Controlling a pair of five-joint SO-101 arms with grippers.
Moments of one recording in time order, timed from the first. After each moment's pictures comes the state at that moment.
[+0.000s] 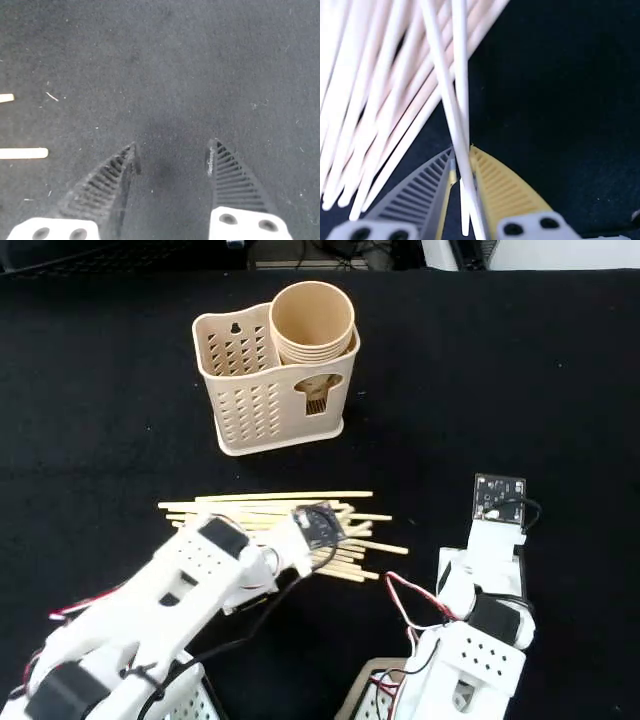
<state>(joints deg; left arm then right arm) 28.4 -30.5 60.9 61.2 -31.8 27.4 -80.4 90.2 55.2 18.9</state>
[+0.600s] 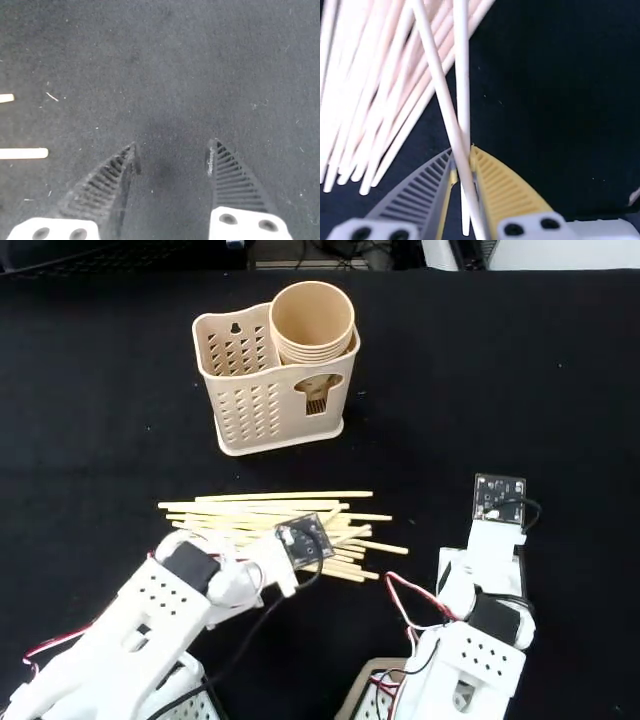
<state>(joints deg) 28.2 -49.2 66.9 69.0 -34.2 27.4 -80.4 90.2 55.2 18.9</state>
